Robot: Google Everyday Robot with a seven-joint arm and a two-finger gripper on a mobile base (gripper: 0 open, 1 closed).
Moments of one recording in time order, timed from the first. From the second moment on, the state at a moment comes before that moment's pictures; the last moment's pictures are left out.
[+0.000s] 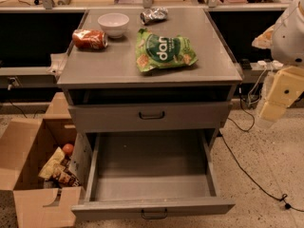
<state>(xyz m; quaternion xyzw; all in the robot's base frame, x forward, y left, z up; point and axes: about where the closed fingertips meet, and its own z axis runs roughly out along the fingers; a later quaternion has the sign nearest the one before) 0.438 -0.216 0.977 -0.60 0.78 -0.04 0.16</state>
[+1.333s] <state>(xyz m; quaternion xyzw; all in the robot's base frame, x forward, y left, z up) 0.543 -0.195 0.960 -0.65 0.72 -0.04 0.24</state>
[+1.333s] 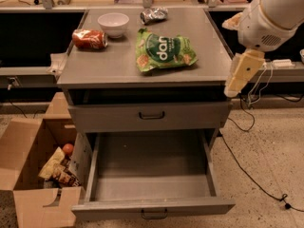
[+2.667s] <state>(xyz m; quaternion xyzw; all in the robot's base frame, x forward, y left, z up) 0.618 -0.171 0.949 -0.69 0.66 -0.02 0.29</state>
